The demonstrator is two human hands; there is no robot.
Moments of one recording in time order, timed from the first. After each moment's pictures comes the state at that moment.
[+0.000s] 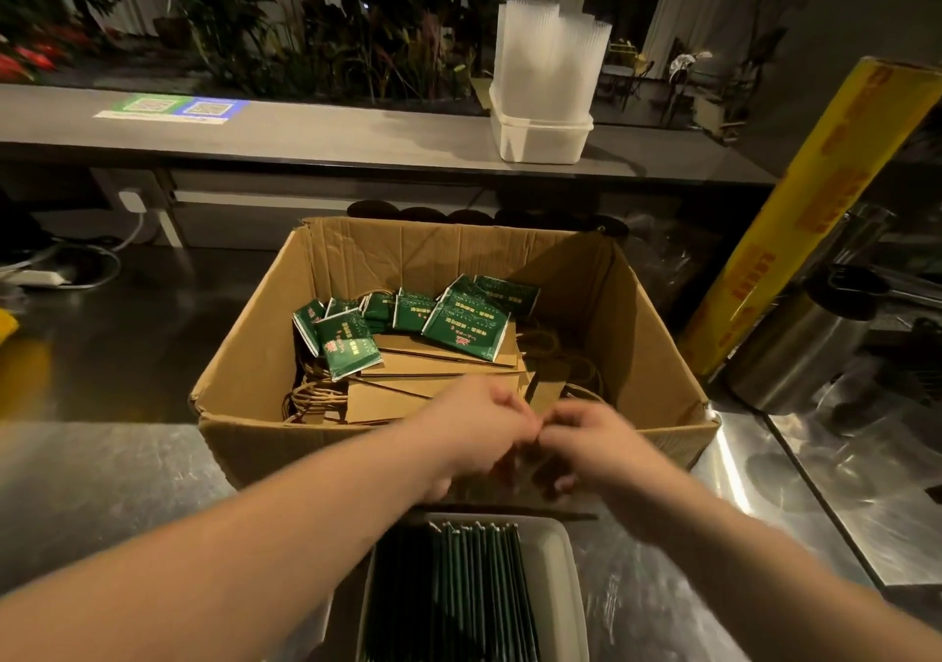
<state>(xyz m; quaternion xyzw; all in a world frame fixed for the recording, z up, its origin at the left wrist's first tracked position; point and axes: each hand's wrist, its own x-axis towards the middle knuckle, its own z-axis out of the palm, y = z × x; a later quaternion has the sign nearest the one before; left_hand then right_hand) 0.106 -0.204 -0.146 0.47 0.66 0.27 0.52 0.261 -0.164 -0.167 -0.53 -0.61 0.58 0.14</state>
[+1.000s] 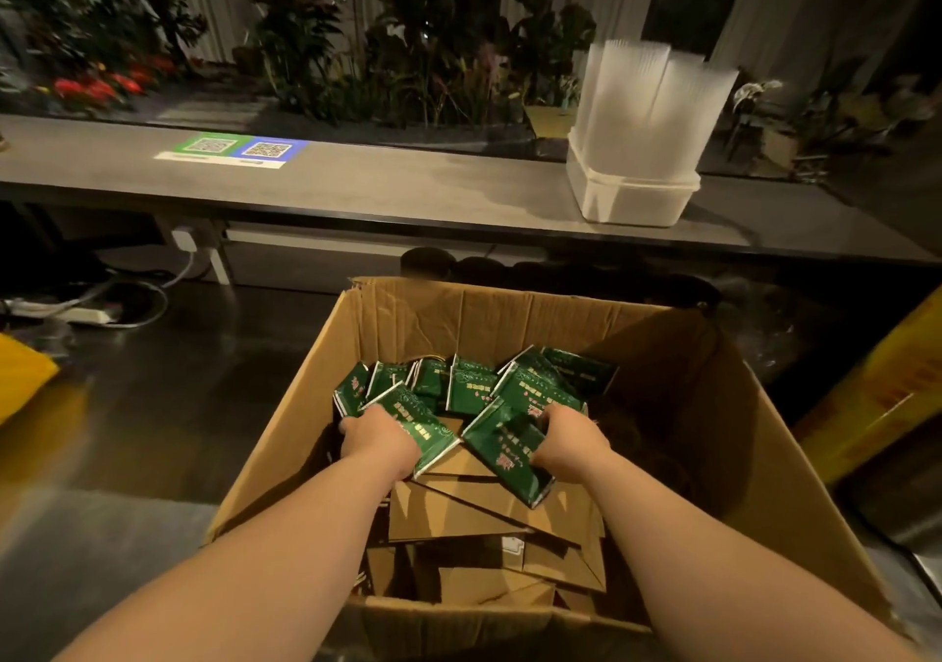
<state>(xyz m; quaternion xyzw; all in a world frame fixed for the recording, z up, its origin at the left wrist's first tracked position) -0.081 -0.071 -0.268 0.24 0.91 0.18 0.28 0.116 0.035 -0.280 -0.60 -0.76 0.24 -0.03</state>
